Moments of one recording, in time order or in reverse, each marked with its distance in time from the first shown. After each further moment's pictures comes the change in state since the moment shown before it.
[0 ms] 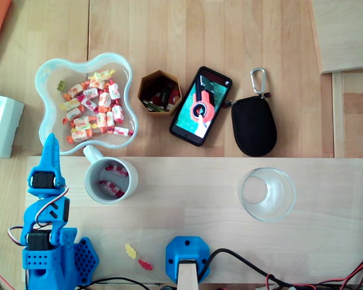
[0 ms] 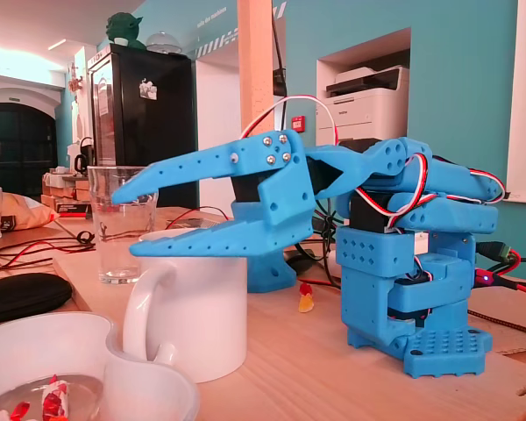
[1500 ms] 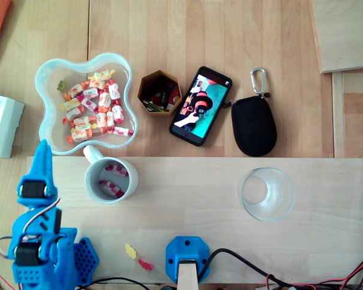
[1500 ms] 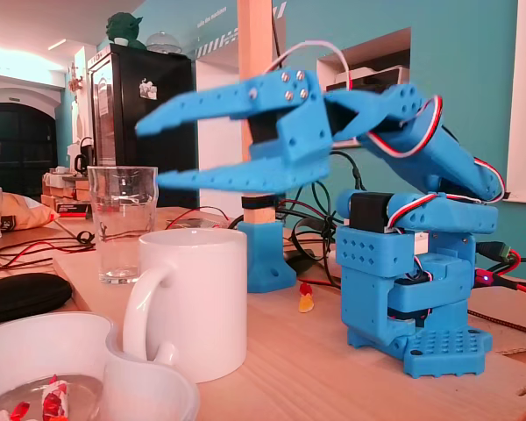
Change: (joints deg) arm 0.0 0.0 -22.1 21.5 -0.1
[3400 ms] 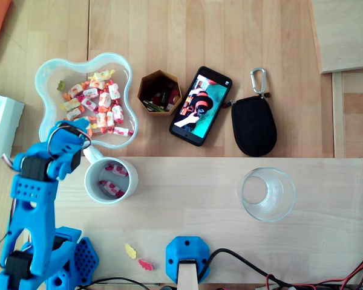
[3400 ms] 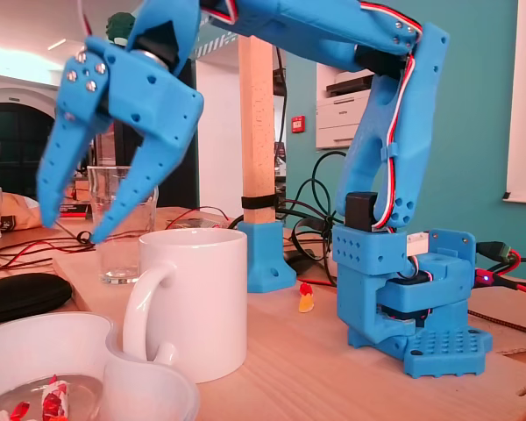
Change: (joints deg) arm 11.9 -84.2 -66.1 35.3 8.9
